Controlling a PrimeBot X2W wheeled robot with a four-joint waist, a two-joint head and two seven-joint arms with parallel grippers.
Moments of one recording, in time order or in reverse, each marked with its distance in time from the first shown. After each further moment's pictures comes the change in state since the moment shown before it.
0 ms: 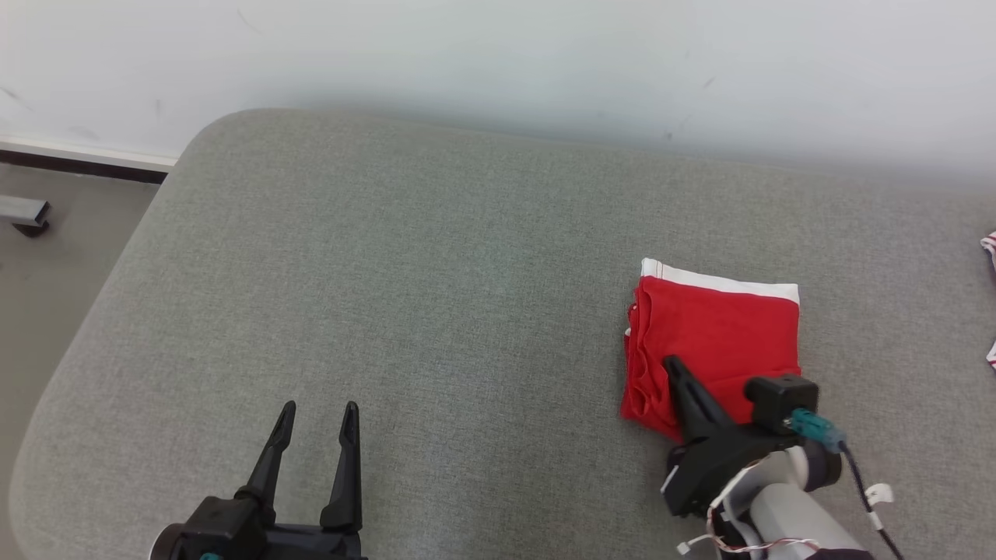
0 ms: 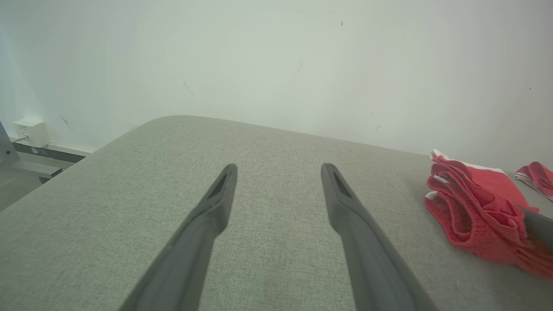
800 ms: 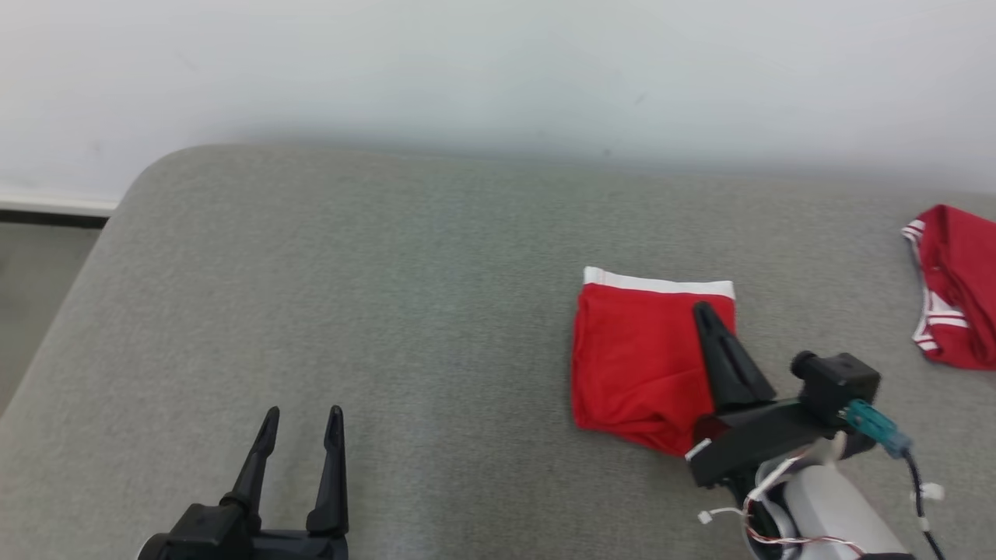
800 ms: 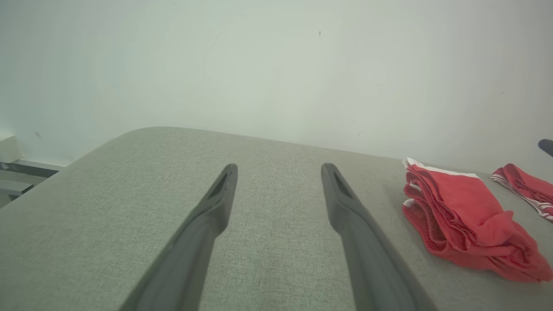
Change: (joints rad) left arm 0.015 0.000 0.023 -0.009 0.006 0.008 0.000; right arm 0.081 0.002 -0.087 -0.303 -0.058 0.000 0.000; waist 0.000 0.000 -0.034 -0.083
